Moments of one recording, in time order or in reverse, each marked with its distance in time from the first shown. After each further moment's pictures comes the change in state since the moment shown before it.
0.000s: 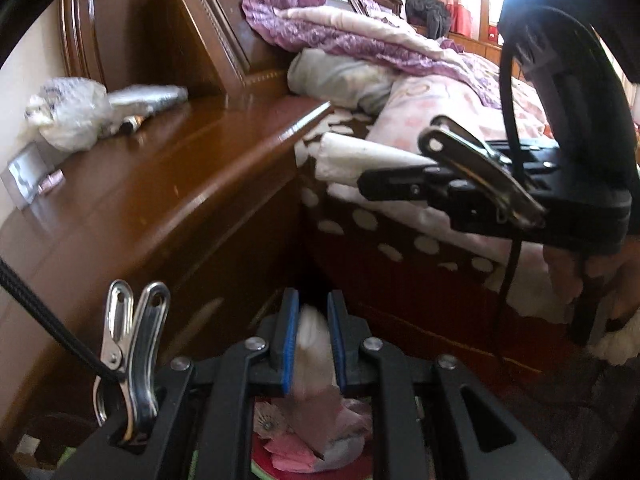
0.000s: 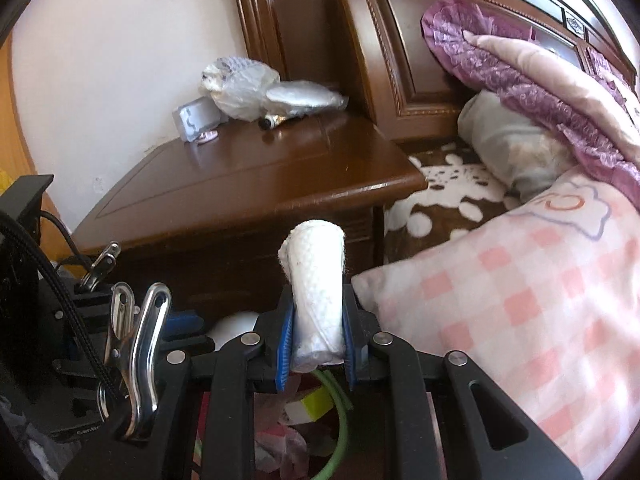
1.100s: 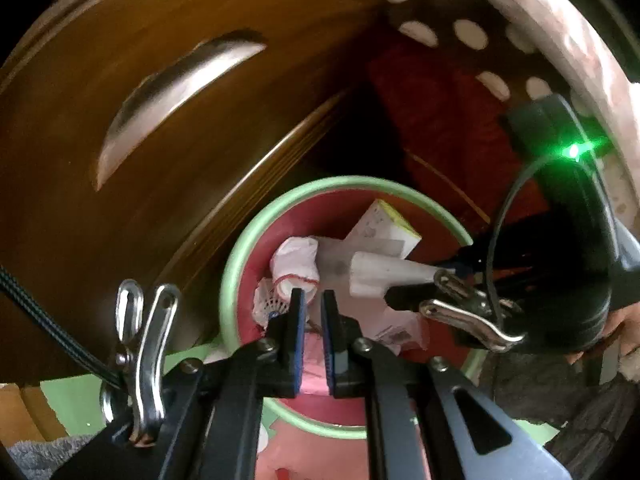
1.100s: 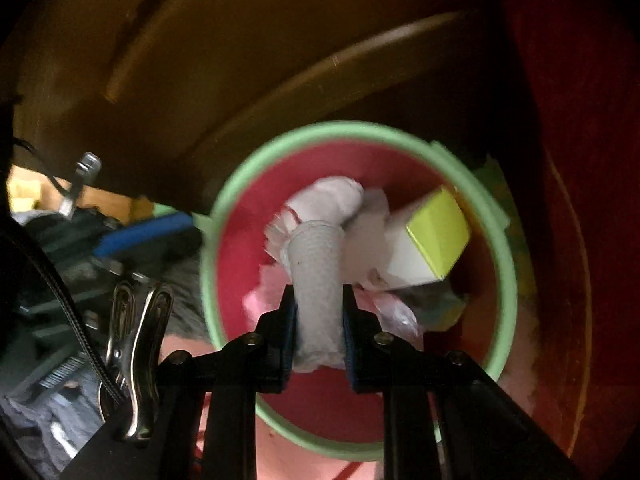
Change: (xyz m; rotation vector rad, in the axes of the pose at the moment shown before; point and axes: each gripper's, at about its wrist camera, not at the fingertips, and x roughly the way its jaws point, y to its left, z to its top) left arm 0.099 0.063 -0.102 -0.137 0.446 0.002; right arm 0.181 0.024 -0.154 0.257 0.649 0.263
